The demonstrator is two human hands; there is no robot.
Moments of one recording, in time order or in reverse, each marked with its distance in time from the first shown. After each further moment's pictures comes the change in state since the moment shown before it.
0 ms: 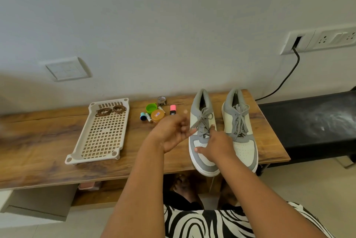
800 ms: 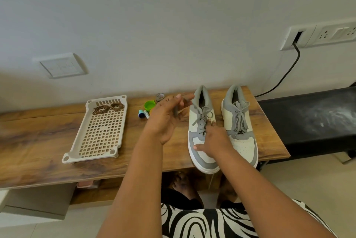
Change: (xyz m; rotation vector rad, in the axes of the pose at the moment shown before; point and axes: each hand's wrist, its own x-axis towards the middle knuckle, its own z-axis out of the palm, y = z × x) left_hand -0.007 0.021 0.007 0.030 -0.049 0.300; right_hand 0.001 -0.010 -0.015 -0.160 -0.048 -0.172
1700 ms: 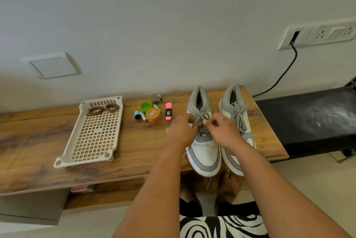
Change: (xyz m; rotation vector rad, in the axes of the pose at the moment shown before) left_hand 0.035 -0.074 0.000 1.323 0.193 -0.014; right_hand 0.013 0.026 -0.015 0.578 0.176 0.069
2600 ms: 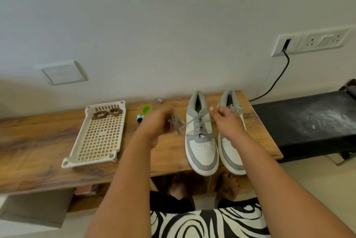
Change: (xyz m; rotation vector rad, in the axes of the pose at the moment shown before) left_hand -0.047 0.021 -0.098 -0.824 -0.083 -0.134; right_hand -0.010 -0.019 -0.032 0.197 0.110 0.037
